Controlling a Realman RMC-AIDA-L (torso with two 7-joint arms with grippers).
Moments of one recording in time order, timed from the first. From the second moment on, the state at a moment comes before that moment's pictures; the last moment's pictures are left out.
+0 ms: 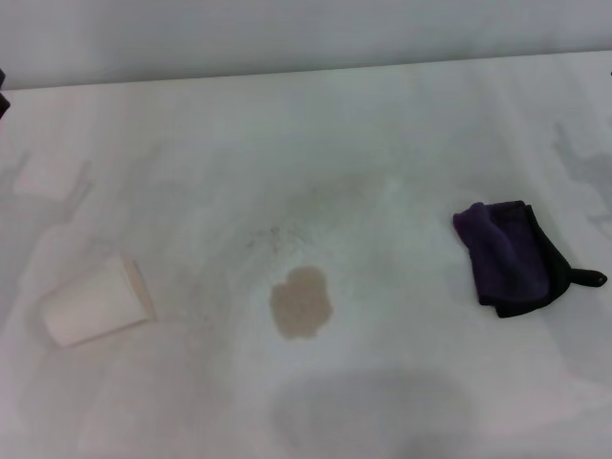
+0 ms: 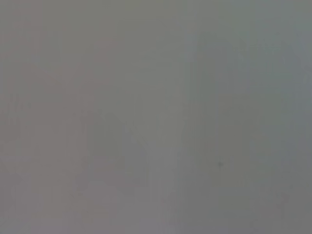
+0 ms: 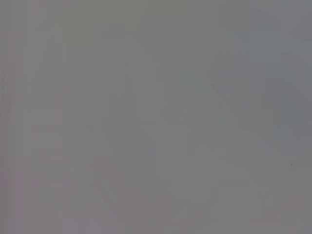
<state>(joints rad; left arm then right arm) -0.43 -2.07 1.06 0.14 0.55 1.38 -0.41 0.40 2.02 -0.29 0.00 2.06 1.36 -2.82</state>
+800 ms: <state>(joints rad) -0.39 -2.02 1.06 0.26 0.63 1.29 -0.61 0.41 2.02 -0.29 -0.01 2.06 1.34 -2.82</state>
